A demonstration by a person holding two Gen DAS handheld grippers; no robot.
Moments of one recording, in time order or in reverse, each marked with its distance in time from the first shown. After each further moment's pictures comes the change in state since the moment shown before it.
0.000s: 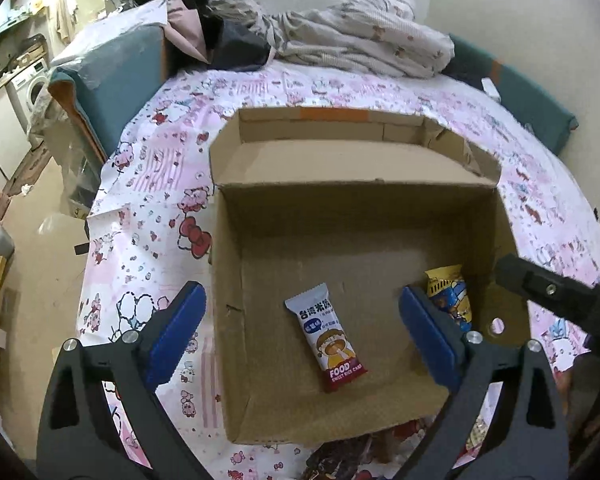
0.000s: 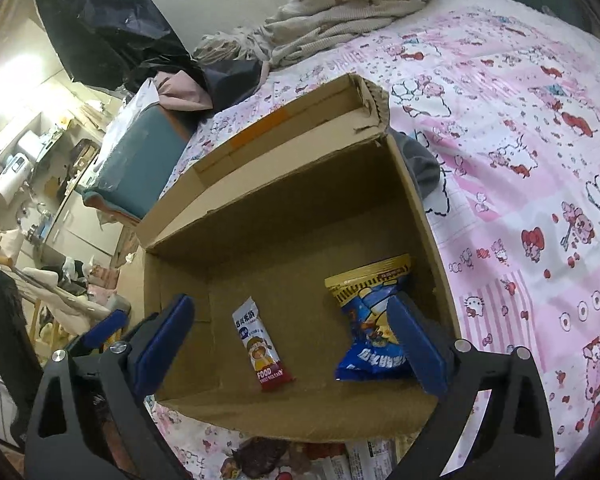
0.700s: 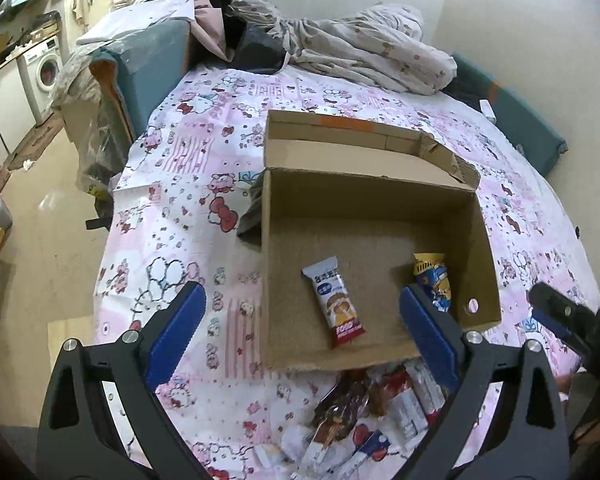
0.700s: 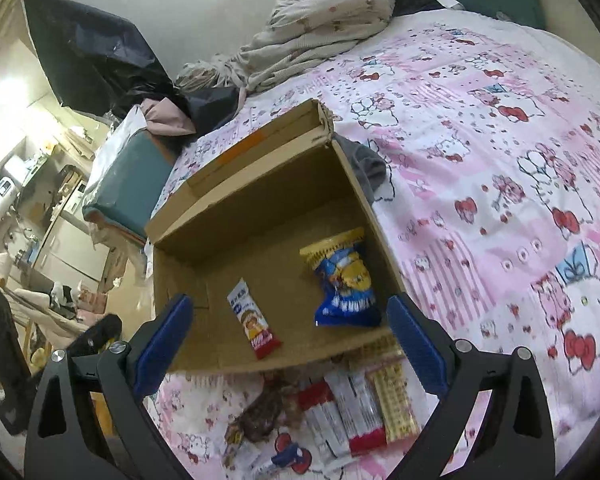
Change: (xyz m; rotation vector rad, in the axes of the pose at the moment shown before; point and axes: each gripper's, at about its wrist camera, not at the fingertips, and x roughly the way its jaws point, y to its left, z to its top) left arm -0.063 0.035 -0.023 -0.076 -0.002 -0.034; right arm -0.075 -0.002 -0.050 0.073 -0.072 -0.063
